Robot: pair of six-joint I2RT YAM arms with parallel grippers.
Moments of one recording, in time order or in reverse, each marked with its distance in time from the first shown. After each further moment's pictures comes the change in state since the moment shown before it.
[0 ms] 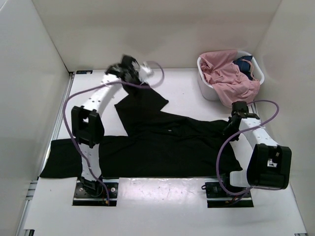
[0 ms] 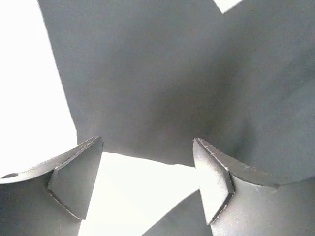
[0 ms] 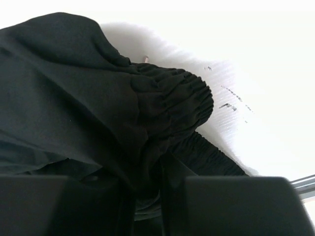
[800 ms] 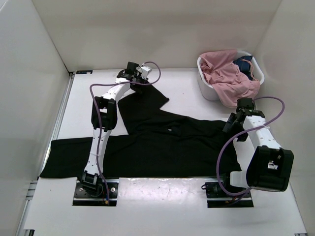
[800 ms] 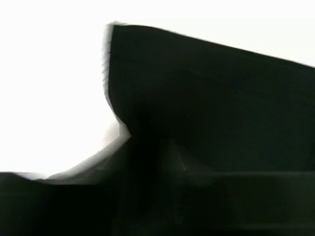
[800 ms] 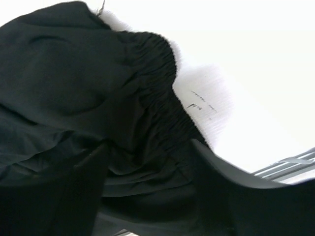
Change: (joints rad) left arm 0.124 0.591 0.465 0.381 0.056 -0.232; right arm -0.040 -0.030 0.082 -0.088 0.052 -0.084
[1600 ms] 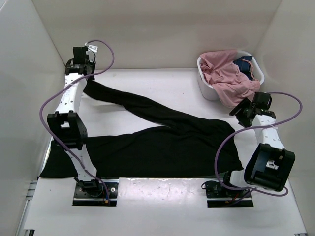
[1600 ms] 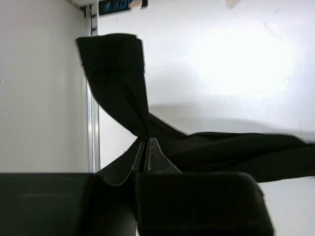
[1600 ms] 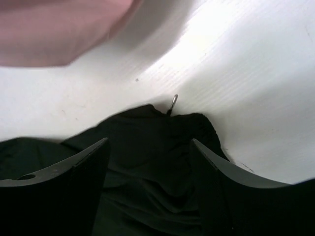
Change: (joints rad) left arm 0.317 -0.636 -0.363 -0.051 -0.377 -0.013; right arm -0.175 0.020 0.042 0.303 -0.254 0.102
